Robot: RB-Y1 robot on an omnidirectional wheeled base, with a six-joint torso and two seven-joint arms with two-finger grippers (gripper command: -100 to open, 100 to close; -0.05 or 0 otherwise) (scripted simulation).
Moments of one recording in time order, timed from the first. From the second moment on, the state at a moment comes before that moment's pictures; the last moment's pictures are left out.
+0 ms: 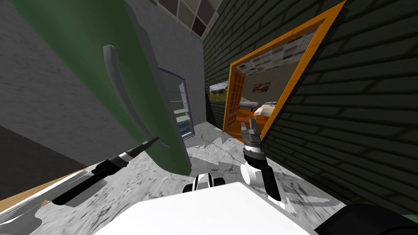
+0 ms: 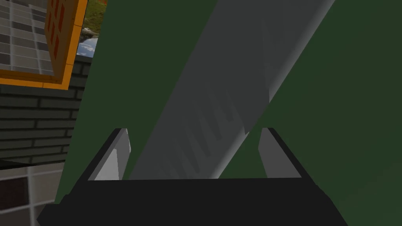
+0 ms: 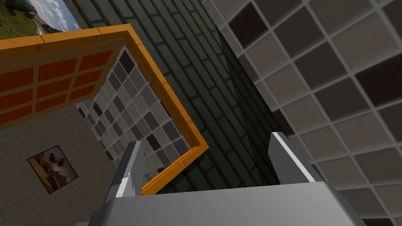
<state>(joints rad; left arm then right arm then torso) 0.21 0.98 0.05 -1.40 -0.22 -0.71 0.11 0.49 -0.02 -0.07 -2.38 -0.09 -0.48 0.10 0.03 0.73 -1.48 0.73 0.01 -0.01</state>
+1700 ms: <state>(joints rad) -0.03 0.97 0.23 -1.09 -0.59 -0.80 0.35 0.49 -0.02 -0.07 -2.38 -0.09 -0.48 0.10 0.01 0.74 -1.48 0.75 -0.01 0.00</state>
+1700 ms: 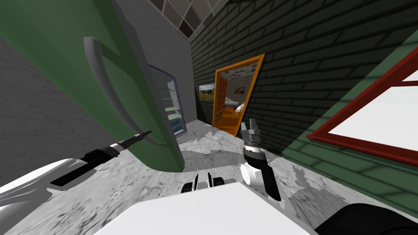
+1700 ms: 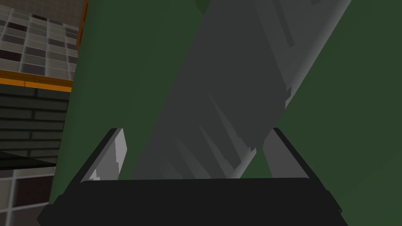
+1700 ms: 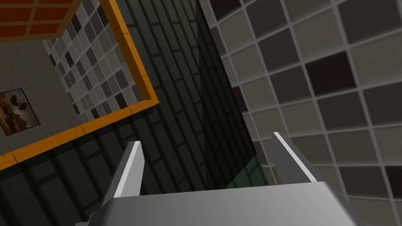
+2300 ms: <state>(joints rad) -0.10 0.96 0.33 -1.01 -0.72 -0.79 0.44 0.49 -0.02 -0.07 -2.38 -0.09 -0.48 0.10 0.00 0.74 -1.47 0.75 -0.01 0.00</state>
